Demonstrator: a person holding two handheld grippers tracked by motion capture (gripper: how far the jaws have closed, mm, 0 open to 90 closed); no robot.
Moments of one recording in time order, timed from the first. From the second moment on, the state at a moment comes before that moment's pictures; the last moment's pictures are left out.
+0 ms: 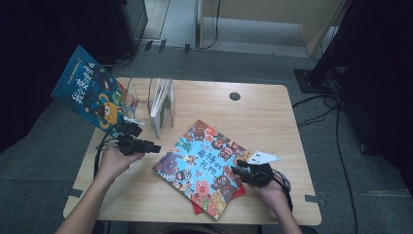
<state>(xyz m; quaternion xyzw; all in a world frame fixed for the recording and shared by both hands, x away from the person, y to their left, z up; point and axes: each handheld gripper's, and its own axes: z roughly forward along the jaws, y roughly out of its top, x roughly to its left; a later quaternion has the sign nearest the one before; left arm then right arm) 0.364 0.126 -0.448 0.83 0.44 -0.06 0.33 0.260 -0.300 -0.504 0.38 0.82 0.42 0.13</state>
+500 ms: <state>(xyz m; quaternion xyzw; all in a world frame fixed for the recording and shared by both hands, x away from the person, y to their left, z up) 0.365 0.116 -0.472 0.83 0.44 -0.06 0.33 0.252 -0.314 -0.506 0.39 0.81 0.42 0.14</state>
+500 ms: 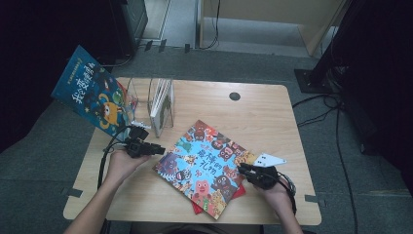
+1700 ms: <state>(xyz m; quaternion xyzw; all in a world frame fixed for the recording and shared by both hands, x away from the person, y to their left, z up) 0.357 0.116 -0.490 0.83 0.45 -0.07 0.33 0.244 -0.334 -0.506 0.45 0.78 0.41 0.13</state>
